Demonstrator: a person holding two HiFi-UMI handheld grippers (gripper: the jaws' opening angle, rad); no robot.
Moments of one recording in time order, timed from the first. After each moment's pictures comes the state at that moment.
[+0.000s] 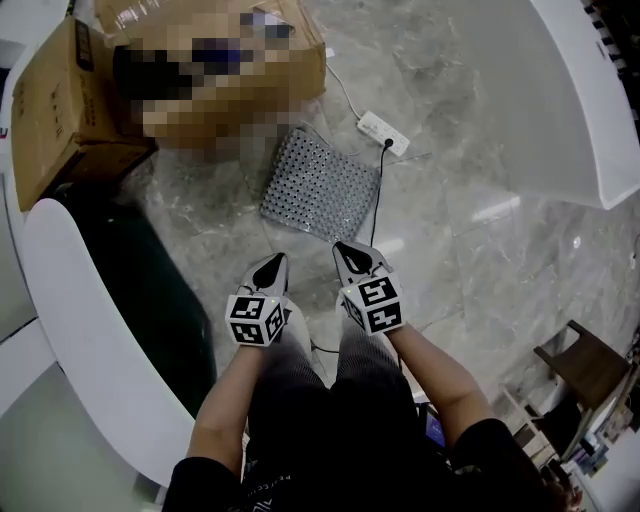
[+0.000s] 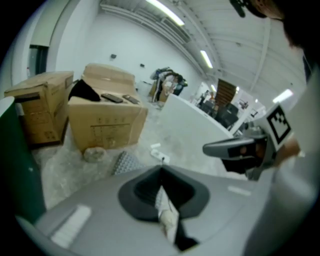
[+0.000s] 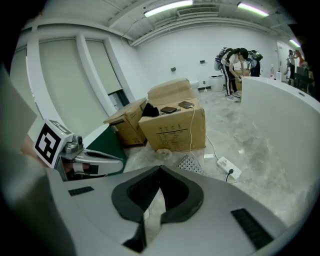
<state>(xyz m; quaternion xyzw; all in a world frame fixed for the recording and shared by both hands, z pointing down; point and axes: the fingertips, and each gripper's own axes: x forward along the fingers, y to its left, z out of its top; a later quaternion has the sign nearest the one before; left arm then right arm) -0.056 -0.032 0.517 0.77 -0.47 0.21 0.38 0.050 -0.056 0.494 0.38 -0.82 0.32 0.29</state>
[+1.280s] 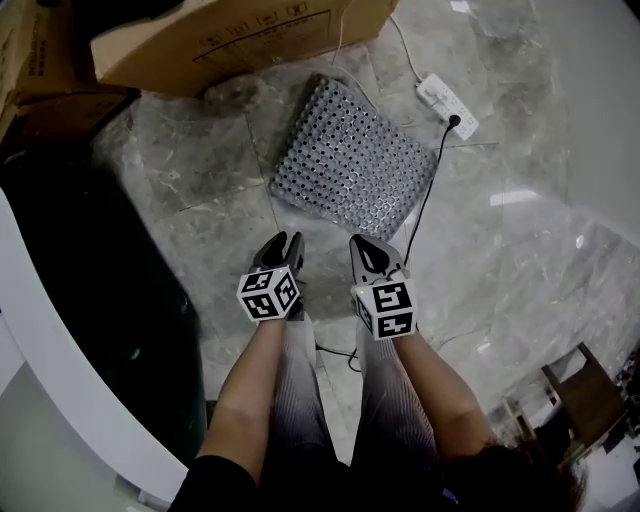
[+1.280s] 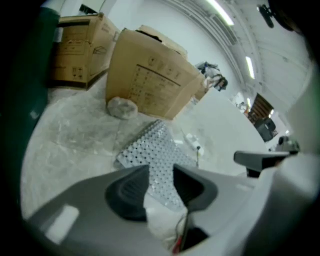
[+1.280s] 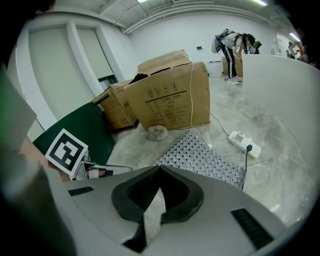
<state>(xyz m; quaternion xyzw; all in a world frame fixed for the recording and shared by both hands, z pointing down) -0.126 -0.027 0.820 0.64 -0.56 0.17 0.50 0.000 -0.055 0.747 0.38 -0.80 0.34 0.32</state>
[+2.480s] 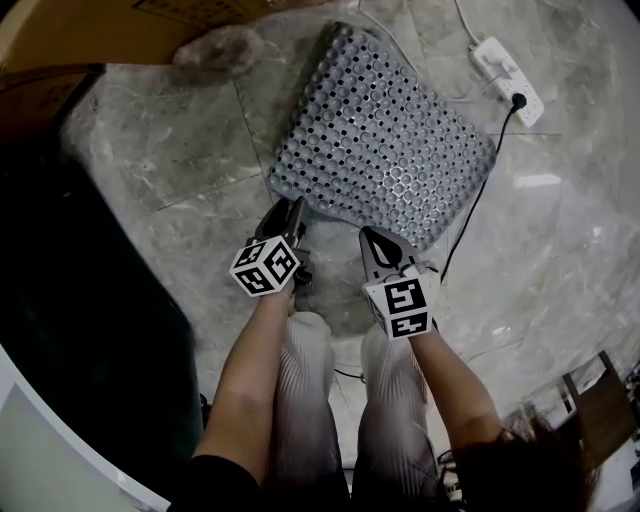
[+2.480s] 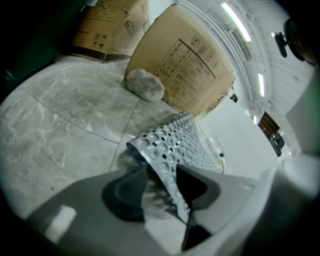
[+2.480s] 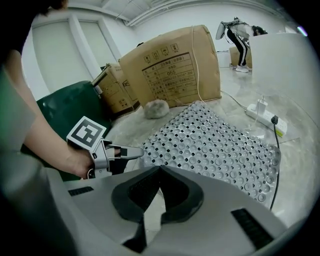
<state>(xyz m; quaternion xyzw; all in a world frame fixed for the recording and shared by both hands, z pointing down) -0.162 -0.056 1.011 0.60 -0.59 0.09 0.53 -0.023 -0.037 0.934 0.34 -0.81 0.35 0.33</state>
